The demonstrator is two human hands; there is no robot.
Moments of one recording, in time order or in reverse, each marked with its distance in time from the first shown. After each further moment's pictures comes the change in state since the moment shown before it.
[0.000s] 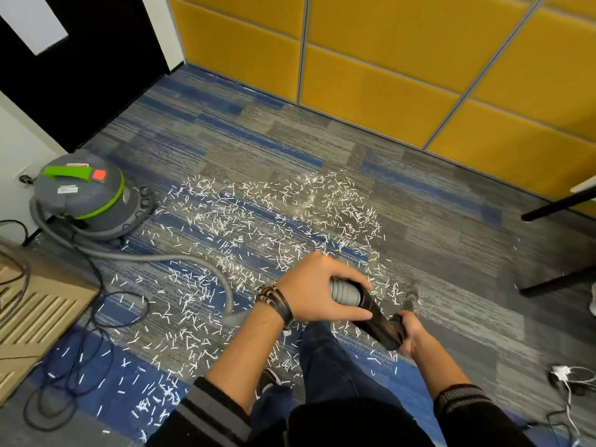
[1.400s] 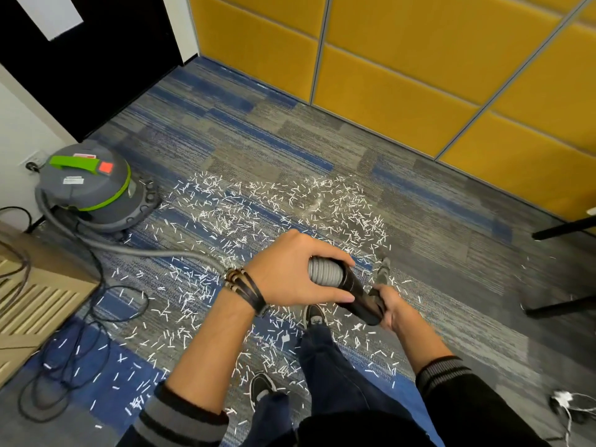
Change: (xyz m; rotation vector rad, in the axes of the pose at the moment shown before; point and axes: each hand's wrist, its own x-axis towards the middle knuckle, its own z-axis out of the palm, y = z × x) left_hand 0.008 -0.003 -0.079 0.086 0.103 -0.034; right_hand -0.003 -0.066 0.092 -0.235 -0.062 -0.117
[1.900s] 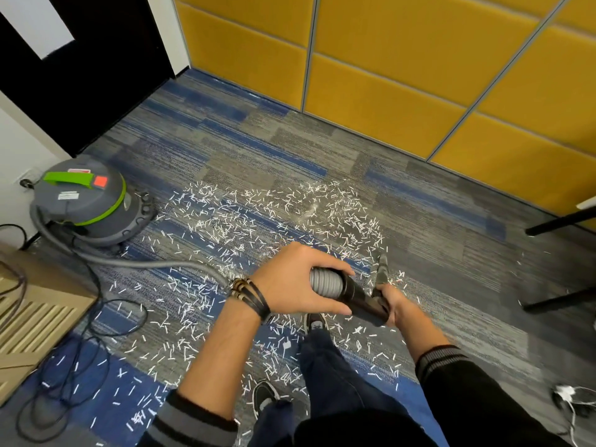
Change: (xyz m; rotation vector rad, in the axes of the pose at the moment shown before) left_hand 0.002 -0.003 0.009 0.012 -0.054 -0.010; right_hand -0.010 -0.015 -0.007 0.009 -0.036 0.020
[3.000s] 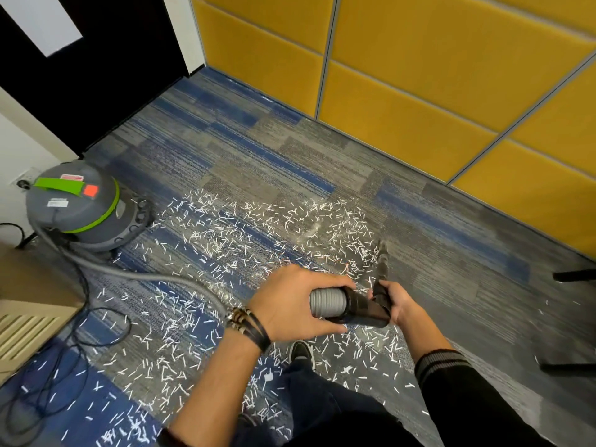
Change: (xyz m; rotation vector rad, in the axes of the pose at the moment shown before) left_hand 0.162 -0.007 -0.007 0.107 0.104 -0.113; right_hand 0.086 -0.189 -0.007 0.275 -0.158 0.109
